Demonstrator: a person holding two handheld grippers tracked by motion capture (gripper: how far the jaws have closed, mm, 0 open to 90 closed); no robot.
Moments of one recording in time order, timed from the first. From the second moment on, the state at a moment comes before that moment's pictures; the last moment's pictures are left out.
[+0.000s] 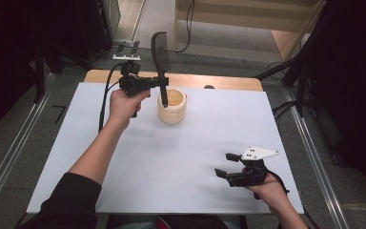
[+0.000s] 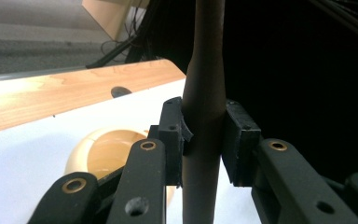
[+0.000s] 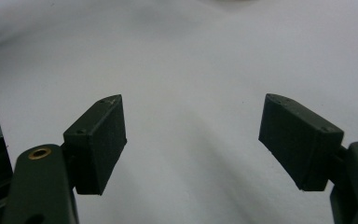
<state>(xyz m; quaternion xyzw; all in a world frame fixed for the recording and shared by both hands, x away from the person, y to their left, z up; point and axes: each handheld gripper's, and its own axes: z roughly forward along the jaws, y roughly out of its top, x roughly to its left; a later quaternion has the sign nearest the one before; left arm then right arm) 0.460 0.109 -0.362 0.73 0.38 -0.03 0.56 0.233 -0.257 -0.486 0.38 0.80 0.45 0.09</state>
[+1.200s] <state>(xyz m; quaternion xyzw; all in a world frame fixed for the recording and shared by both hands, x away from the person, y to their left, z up) 0.501 0.081 -0.381 0.73 0.40 0.03 0.56 0.233 -0.254 -0.486 0.37 0.81 0.45 0.08</state>
